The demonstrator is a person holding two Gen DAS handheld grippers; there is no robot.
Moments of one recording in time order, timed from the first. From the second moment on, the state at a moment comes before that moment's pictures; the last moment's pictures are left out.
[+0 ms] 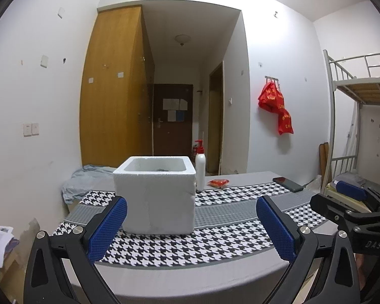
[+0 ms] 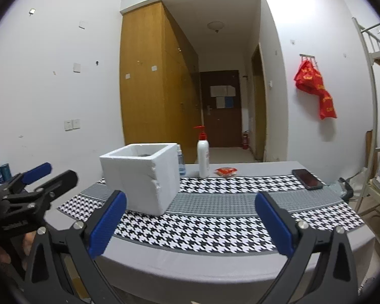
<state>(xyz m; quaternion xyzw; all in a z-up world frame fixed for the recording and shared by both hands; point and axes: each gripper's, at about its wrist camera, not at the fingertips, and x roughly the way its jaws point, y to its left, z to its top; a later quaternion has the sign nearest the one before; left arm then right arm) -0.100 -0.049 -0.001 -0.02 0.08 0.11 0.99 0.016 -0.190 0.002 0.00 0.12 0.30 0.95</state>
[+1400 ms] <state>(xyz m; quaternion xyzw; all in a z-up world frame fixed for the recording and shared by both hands) -0.132 -0.066 -0.019 -0.01 0.09 0.12 0.99 -0.018 -0.198 -0.023 -0.01 0.13 0.31 0.94</state>
